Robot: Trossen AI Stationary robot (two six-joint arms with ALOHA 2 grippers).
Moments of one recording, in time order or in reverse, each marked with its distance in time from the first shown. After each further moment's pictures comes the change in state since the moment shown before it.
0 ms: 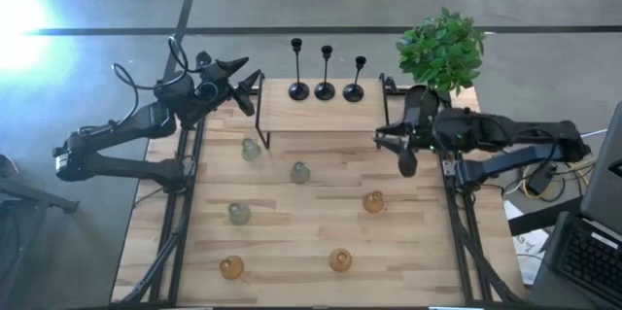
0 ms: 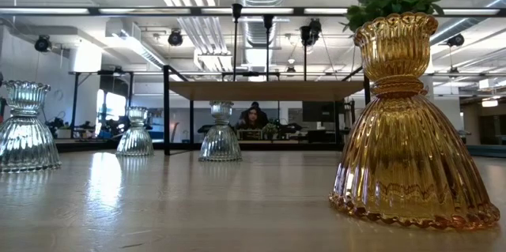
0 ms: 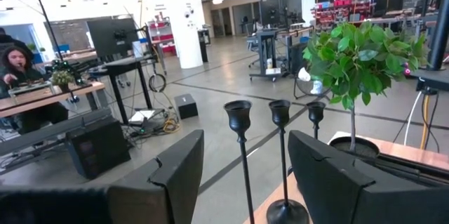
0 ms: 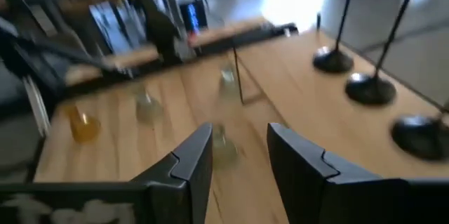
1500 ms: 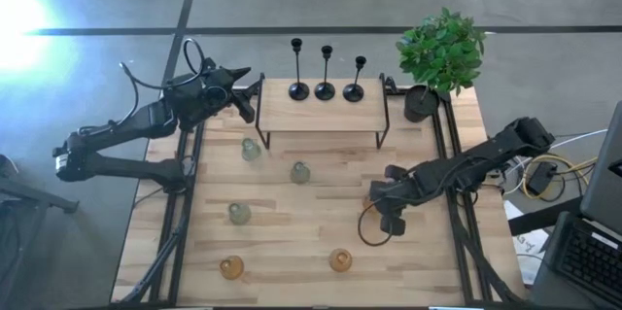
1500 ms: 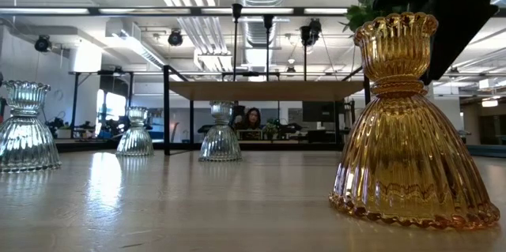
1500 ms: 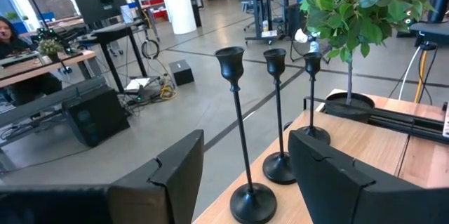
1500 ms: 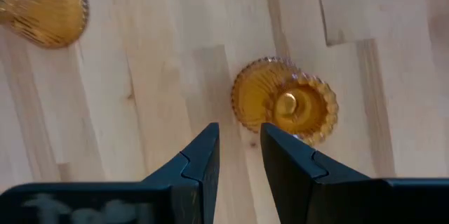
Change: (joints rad) left arm 0.000 -0.002 0.001 -0.168 0.004 -0.045; right arm 0.278 0.487 -0.068 -0.316 -0.209 0.241
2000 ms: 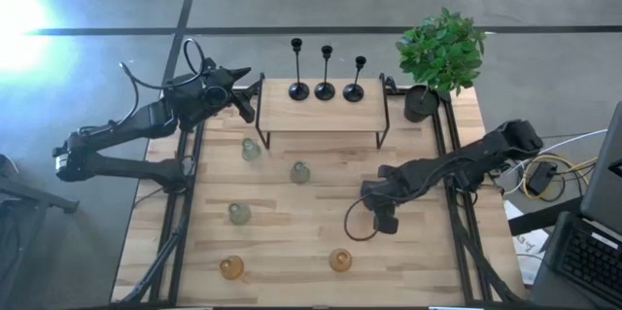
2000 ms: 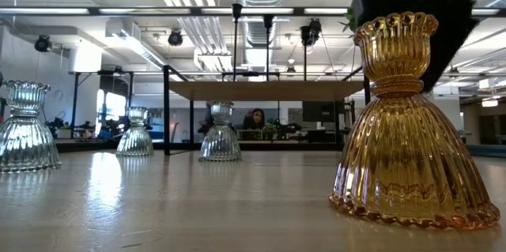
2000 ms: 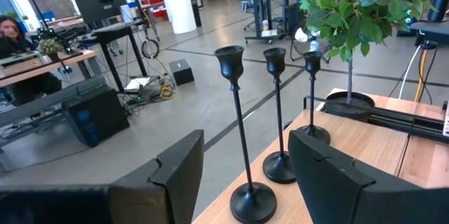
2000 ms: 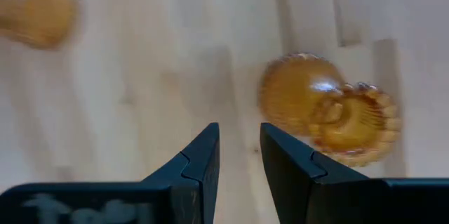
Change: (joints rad) left arm 0.000 0.000 -0.001 -0.001 0.000 0.000; right arm -0.054 0.082 0.054 -0.010 -0.081 -0.041
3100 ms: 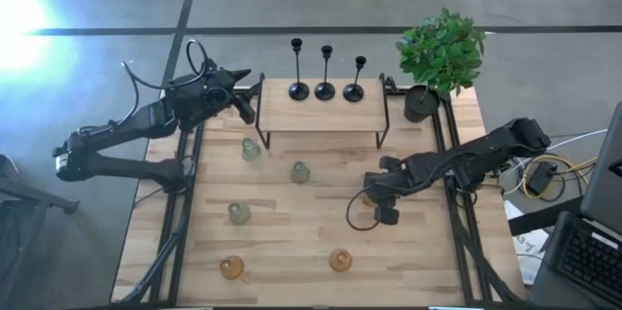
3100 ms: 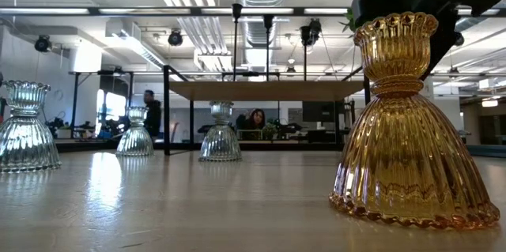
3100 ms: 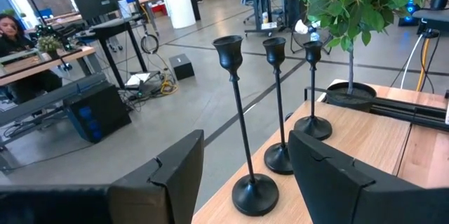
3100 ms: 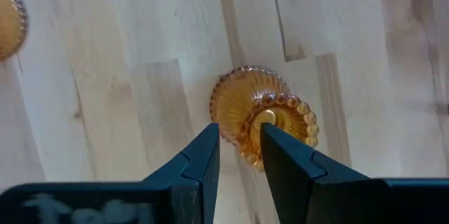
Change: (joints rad) left arm 0.000 0.002 0.000 -0.028 0.000 0.009; right arm -0.054 -0.056 -0.073 0.034 0.098 -0.075
